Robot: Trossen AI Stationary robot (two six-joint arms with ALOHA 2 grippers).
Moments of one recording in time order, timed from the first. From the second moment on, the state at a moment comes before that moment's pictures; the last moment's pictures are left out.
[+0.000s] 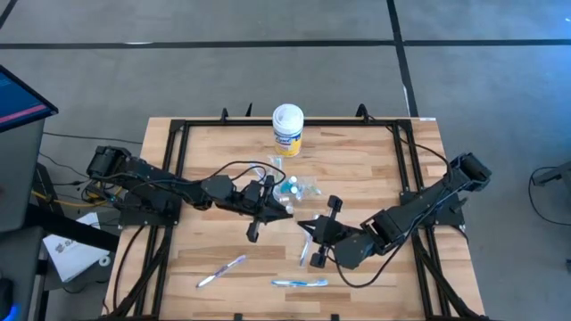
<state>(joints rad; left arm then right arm) -0.19 1.46 0.76 0.82 0.05 -0.16 0.57 1.59 1.30 -0.33 0.85 0.33</state>
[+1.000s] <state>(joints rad) -0.19 1.46 0.76 0.79 0.02 -0.15 0.60 1.54 1.30 -0.44 0.91 0.42</state>
